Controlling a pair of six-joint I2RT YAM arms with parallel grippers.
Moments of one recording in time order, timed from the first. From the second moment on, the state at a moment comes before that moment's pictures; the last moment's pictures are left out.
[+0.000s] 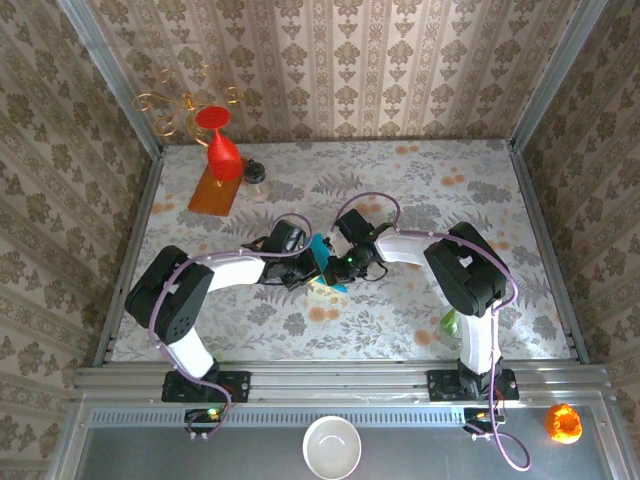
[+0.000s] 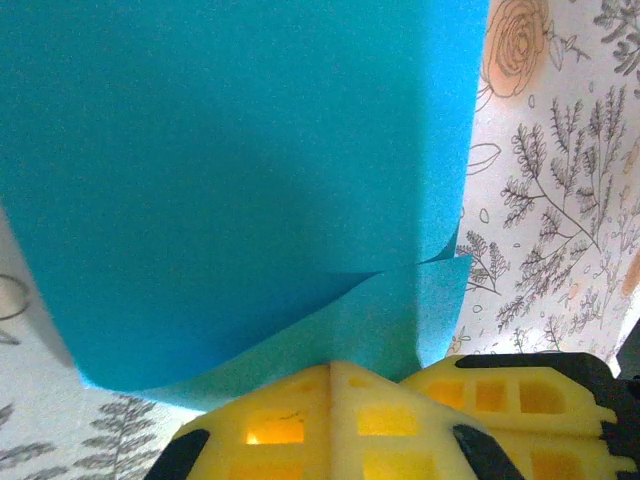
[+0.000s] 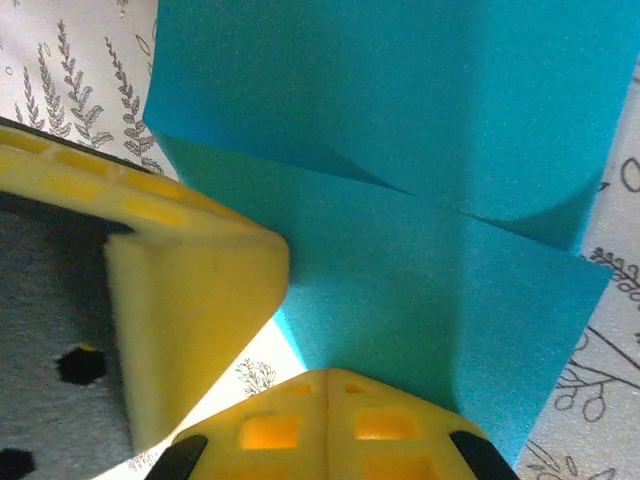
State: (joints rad) left arm -0.66 1.69 0.80 -0.10 0.34 -1.03; right arm 0.62 1.96 1.15 -0.39 -0.52 0.35
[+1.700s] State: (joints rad) left arm -0.59 1.71 0.77 -0.05 0.41 -1.02; right arm 0.59 1.92 1.16 -0.47 -0.55 0.28
